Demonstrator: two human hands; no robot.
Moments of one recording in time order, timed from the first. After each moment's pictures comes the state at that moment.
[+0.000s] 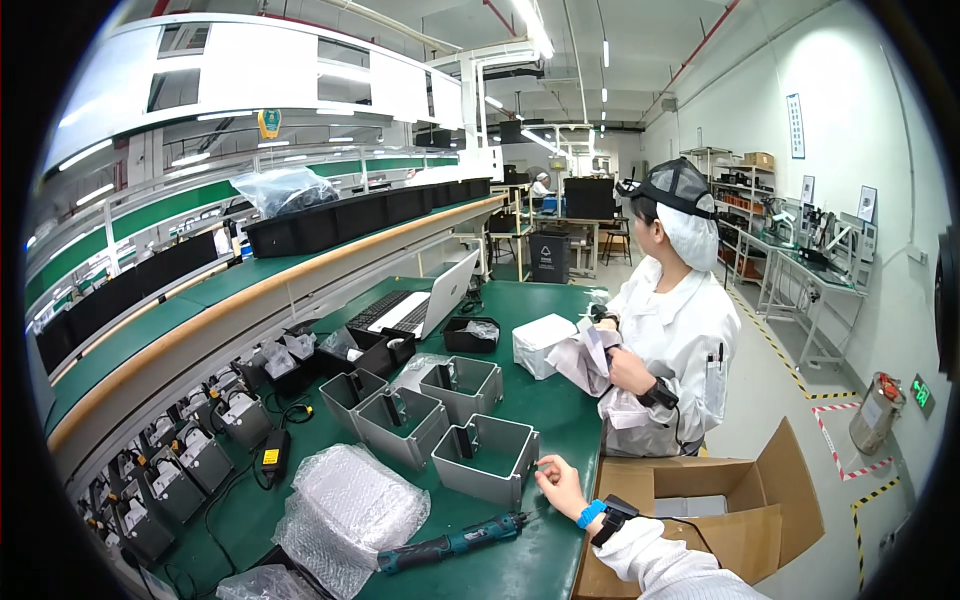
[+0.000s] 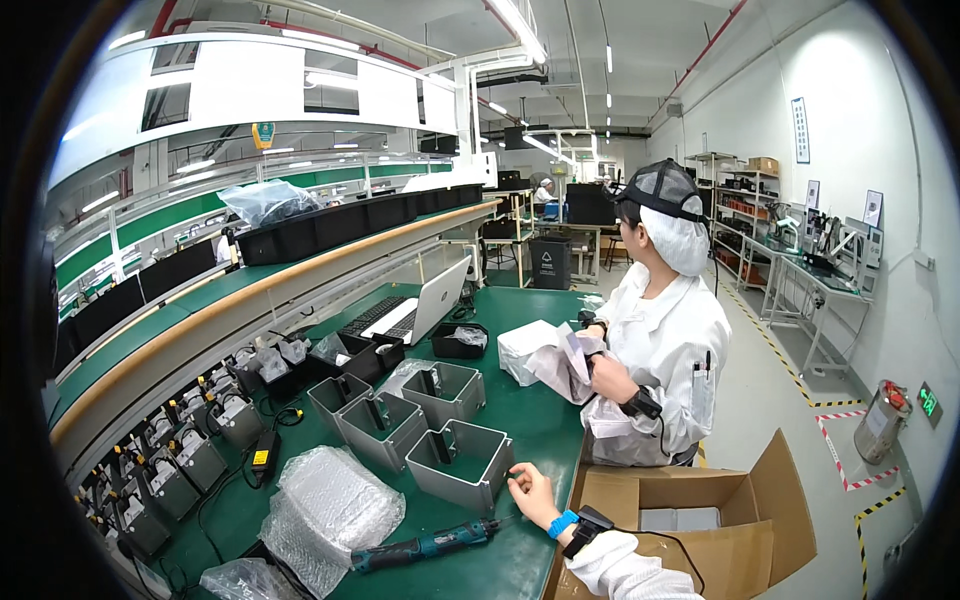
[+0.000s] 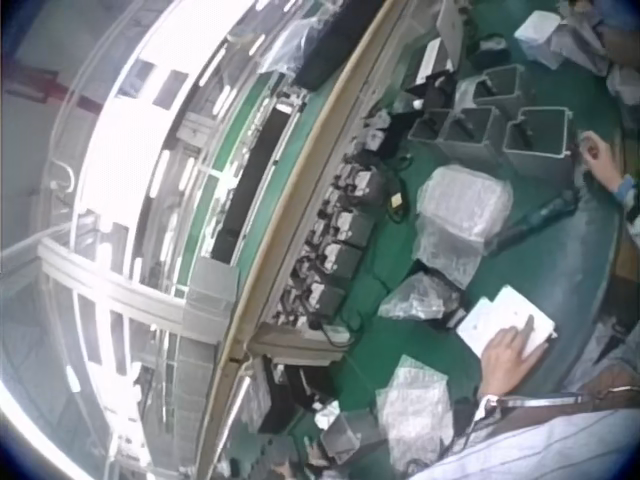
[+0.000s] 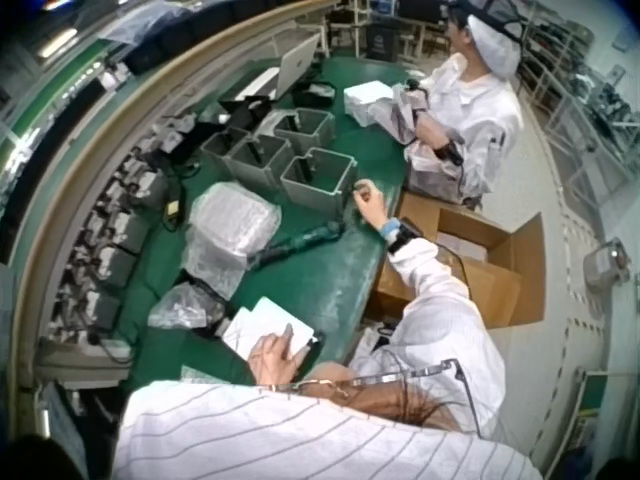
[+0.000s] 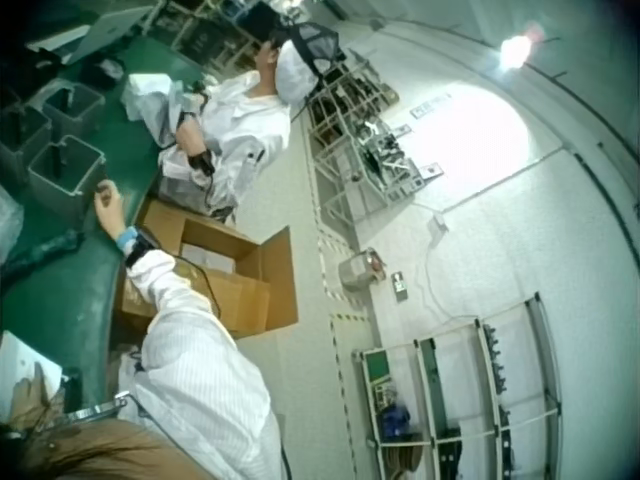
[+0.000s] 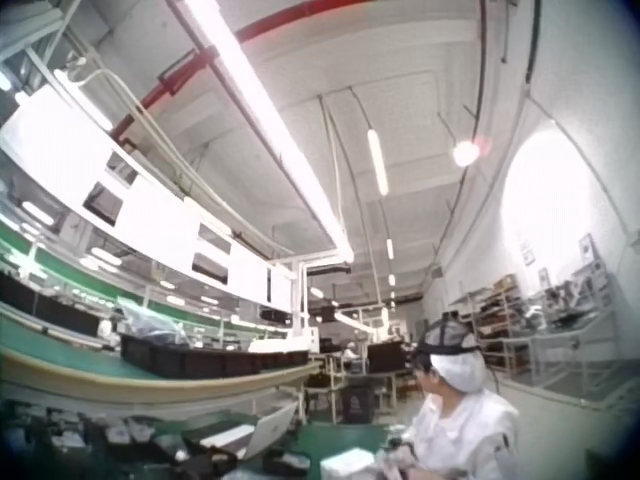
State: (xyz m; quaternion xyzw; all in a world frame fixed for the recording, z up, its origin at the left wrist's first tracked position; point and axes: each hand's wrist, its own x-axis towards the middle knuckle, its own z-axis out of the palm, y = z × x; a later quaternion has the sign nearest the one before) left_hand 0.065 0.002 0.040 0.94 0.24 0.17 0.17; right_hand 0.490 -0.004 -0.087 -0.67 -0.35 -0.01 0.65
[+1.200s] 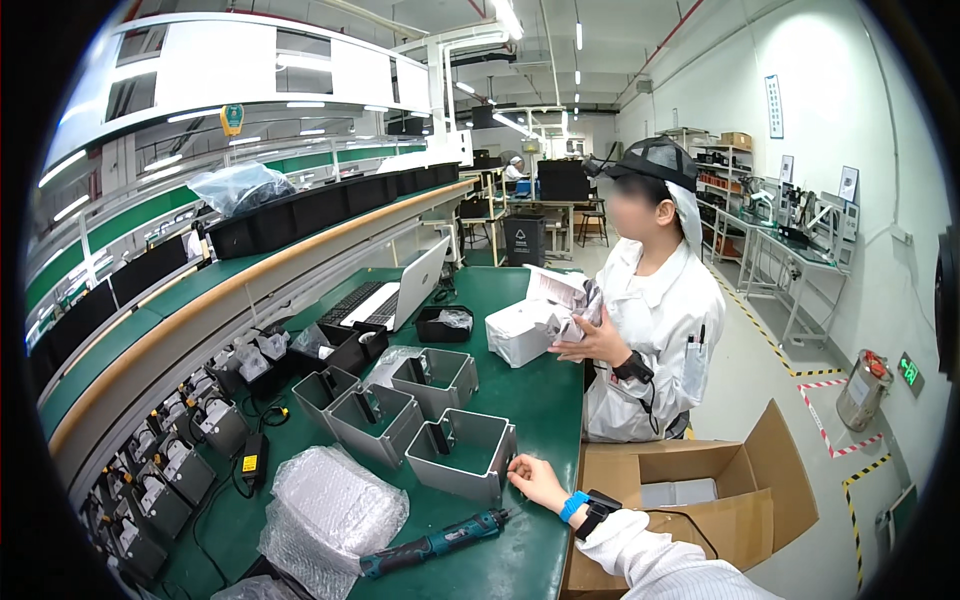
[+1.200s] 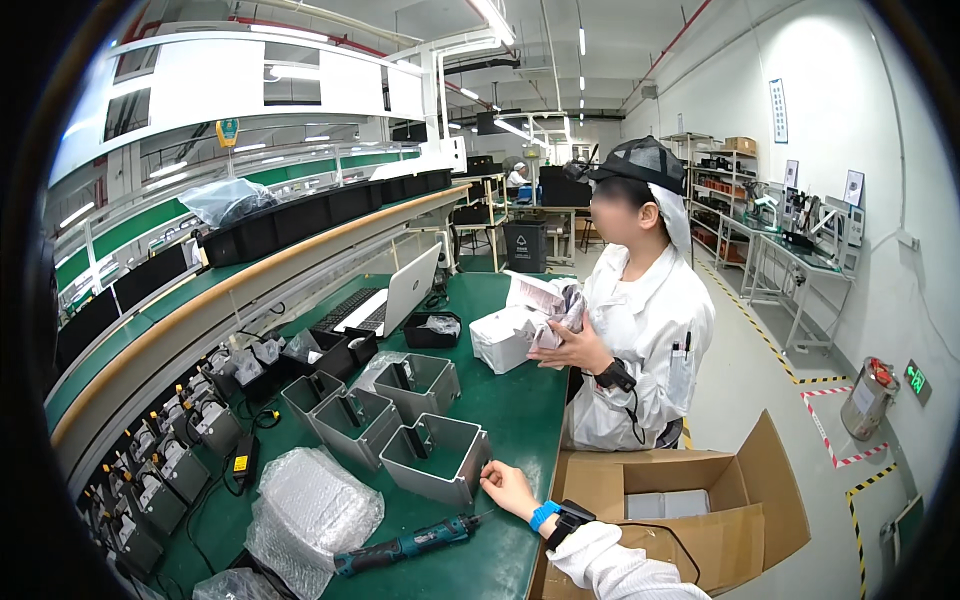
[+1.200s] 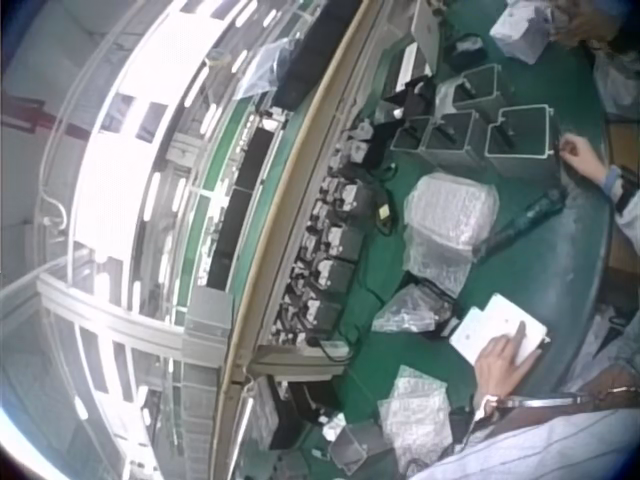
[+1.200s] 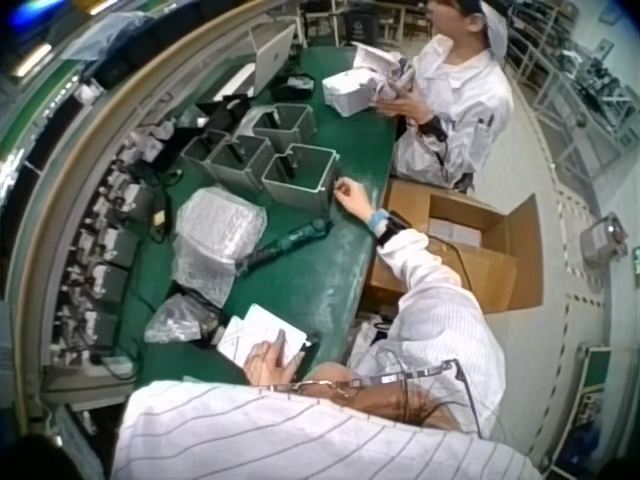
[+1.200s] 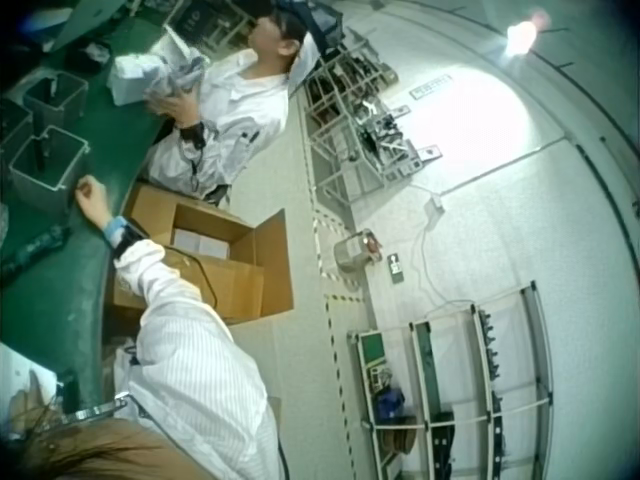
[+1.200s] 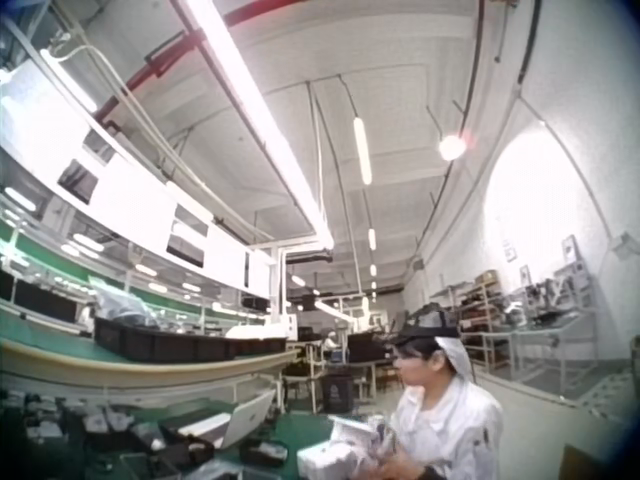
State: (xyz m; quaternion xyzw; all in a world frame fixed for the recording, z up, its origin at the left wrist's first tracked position) left_hand 0.066 0.006 0.046 0.95 0.21 0.16 0.19; right_hand 0.498 0.000 -0.097 -0.73 -0.36 0.06 0.57
